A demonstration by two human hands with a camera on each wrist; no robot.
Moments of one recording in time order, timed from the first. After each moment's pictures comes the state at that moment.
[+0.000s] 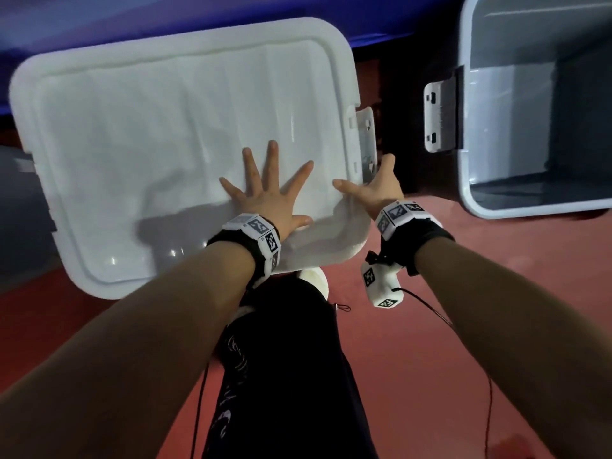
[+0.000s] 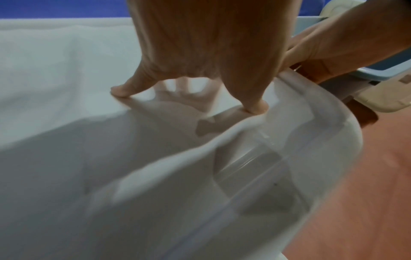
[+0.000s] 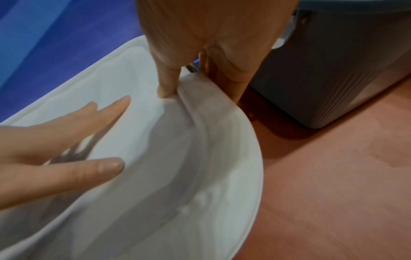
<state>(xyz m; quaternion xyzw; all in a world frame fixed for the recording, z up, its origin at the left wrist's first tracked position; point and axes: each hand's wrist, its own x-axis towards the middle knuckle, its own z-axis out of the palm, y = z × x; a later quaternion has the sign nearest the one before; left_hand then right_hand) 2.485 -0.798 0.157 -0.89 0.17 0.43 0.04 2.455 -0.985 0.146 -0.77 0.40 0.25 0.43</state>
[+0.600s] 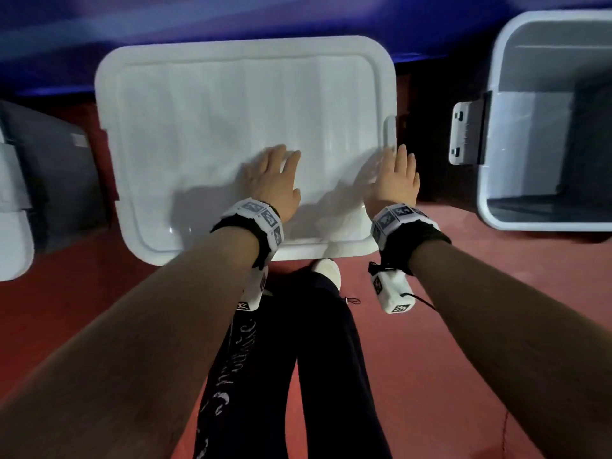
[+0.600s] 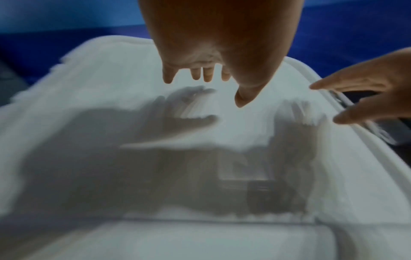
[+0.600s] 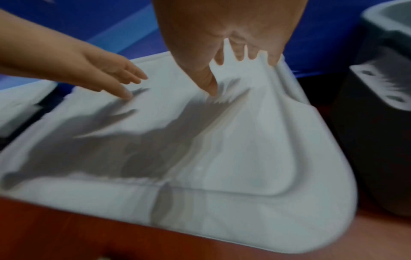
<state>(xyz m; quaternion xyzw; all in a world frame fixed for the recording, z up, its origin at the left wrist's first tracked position) 2.502 -0.735 0.193 -0.92 0.12 0.36 -0.08 2.470 -0.928 0.188 -0.91 0.25 0.29 0.16</state>
